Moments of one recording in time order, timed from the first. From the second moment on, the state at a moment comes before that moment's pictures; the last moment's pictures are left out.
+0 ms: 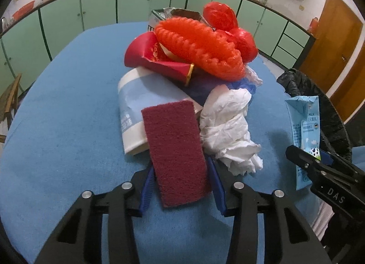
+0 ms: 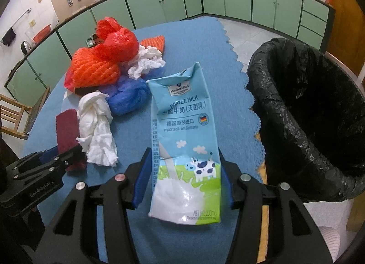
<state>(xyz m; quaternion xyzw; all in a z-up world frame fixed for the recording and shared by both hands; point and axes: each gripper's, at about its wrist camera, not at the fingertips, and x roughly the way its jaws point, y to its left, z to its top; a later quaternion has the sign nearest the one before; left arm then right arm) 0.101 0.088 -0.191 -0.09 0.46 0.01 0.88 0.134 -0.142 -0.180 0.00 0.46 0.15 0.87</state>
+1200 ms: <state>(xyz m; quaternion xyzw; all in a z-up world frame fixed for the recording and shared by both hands) 0.131 -0.027 -0.032 -0.04 0.35 -0.13 0.93 0.121 -0.284 -0.043 0.05 0.33 0.04 0.94</state>
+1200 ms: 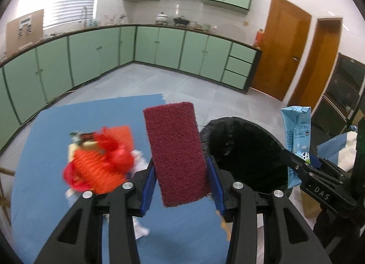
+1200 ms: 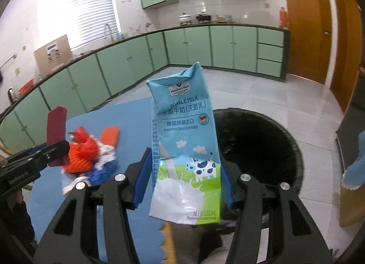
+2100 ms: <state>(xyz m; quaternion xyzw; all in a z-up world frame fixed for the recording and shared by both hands) 0.250 -0.198 -0.121 -0.03 0.44 -0.25 0.86 0.163 -0.409 -0.146 0.05 0.40 -0.10 0.91</state>
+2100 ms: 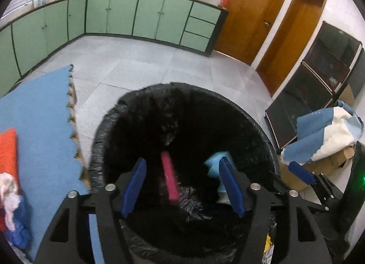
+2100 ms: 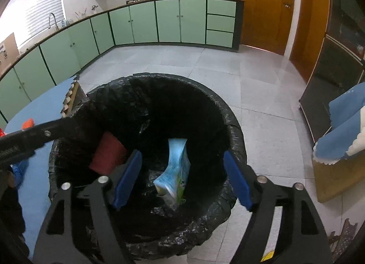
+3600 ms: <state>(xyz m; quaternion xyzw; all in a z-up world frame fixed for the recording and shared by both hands) 0.098 0.162 -0.145 -0.02 0.35 0.08 0.93 0.123 -0.042 -0.177 -0.04 0.40 0.25 0.88</state>
